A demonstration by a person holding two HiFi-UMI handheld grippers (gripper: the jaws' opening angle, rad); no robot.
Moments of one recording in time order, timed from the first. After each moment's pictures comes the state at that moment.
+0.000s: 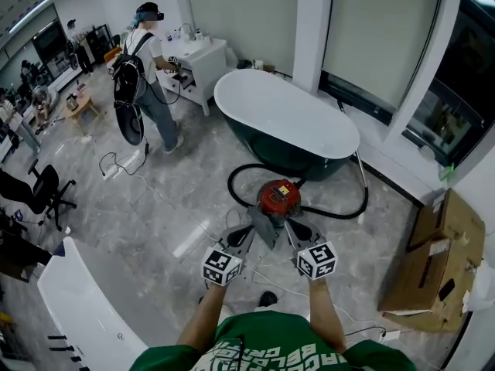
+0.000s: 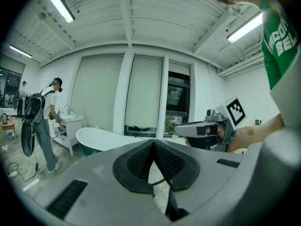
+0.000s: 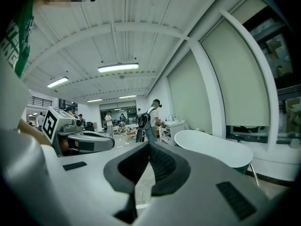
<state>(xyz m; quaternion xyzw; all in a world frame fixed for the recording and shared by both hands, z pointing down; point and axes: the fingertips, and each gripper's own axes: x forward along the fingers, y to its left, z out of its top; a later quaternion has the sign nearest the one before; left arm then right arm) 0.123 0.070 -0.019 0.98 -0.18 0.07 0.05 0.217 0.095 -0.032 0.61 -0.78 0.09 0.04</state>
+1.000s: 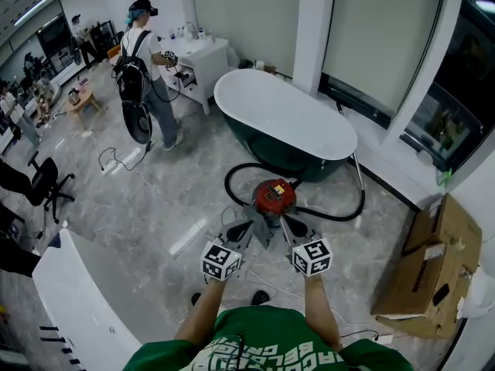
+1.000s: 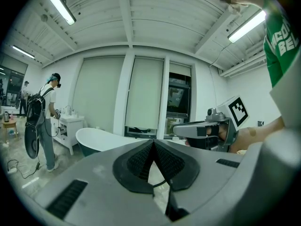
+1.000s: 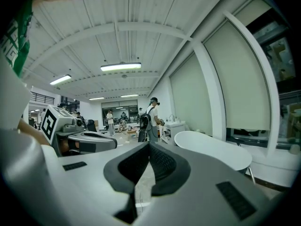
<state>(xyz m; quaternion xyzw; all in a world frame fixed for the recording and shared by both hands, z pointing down) 0.150 0.086 -0.016 0.98 -0.19 0.06 0.06 0.233 0.107 -0.032 0.61 -0.79 0.07 0.05</state>
